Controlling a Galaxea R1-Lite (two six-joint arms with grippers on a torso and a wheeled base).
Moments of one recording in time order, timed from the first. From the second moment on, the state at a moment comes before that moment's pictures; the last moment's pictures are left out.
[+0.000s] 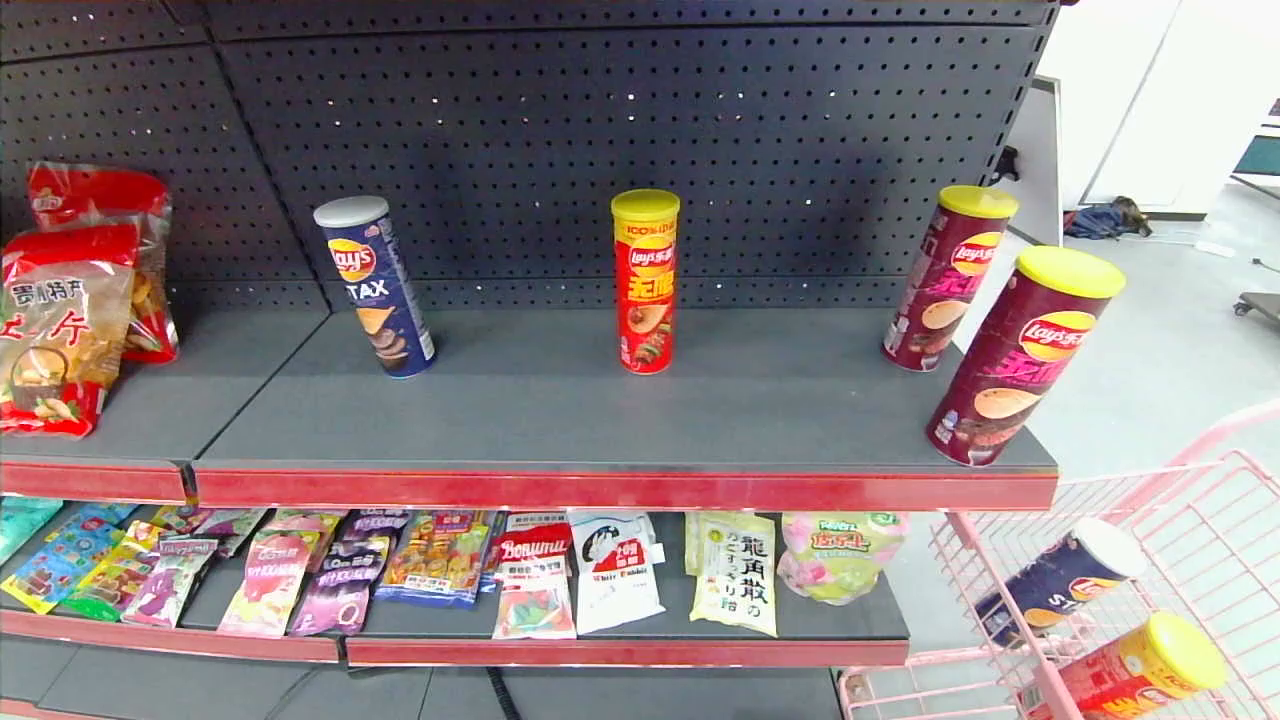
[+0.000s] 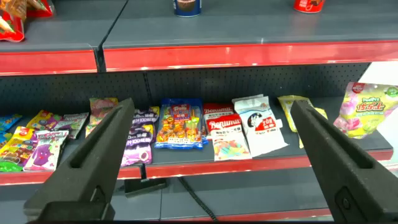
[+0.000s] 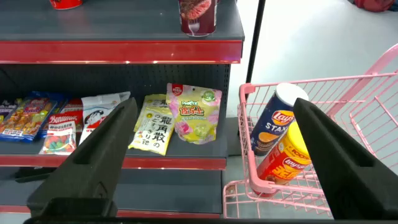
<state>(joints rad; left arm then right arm) 0.00 0.00 0.00 0.00 -0.08 0.01 0.00 0.00 0.00 0.00 0.01 0.00</state>
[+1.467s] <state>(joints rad) 0.00 0.00 0.00 0.00 -0.08 0.01 0.00 0.00 0.00 0.00 0.01 0.00</state>
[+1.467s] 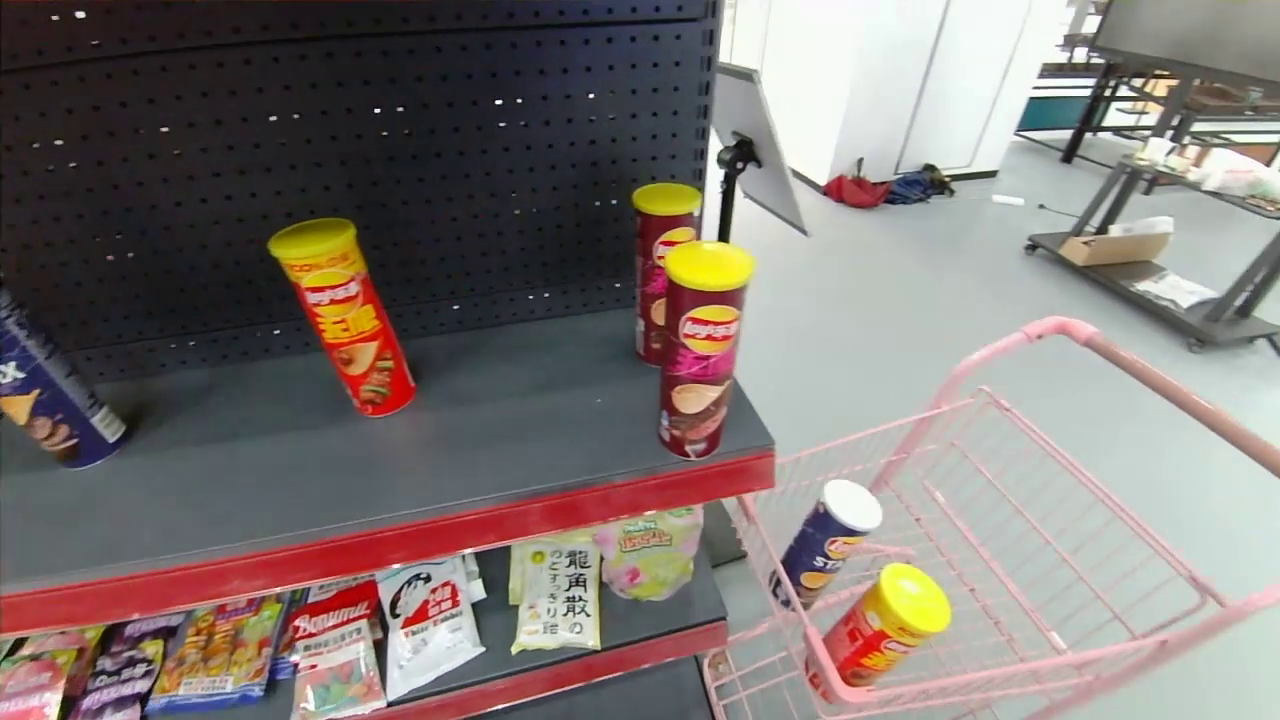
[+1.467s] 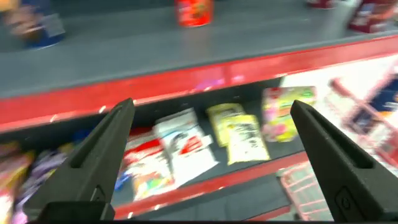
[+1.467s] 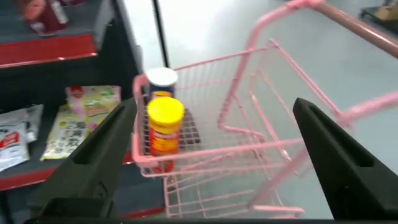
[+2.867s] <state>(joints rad) 0.00 0.00 0.00 0.00 -0.08 0.01 0.00 0.00 0.00 0.00 0.00 0.01</state>
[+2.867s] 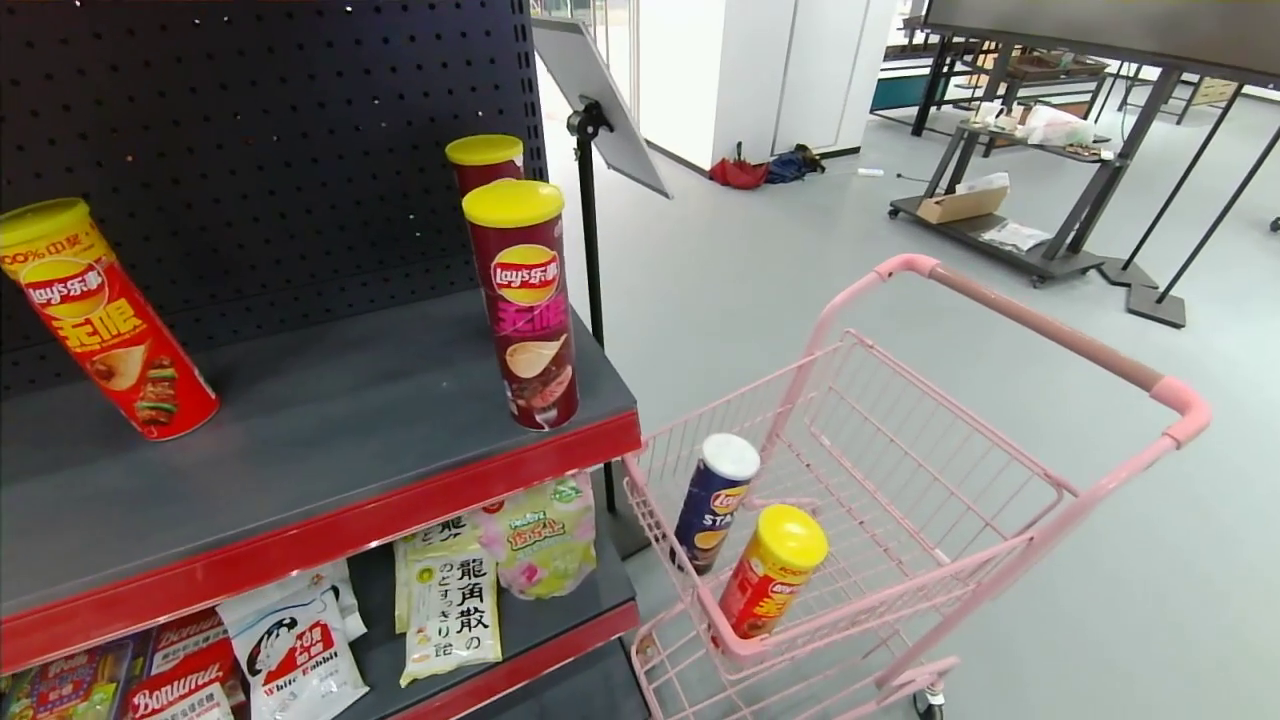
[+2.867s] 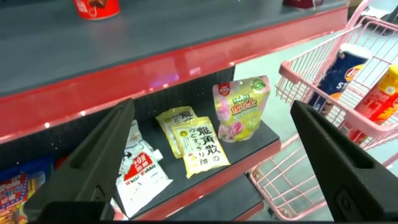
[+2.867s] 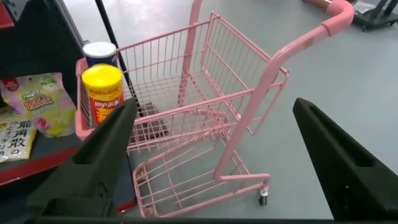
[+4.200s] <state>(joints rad) 0.00 0.00 0.00 0.00 -0.08 0.01 0.03 0.25 -0.29 -0.01 0.06 0.11</state>
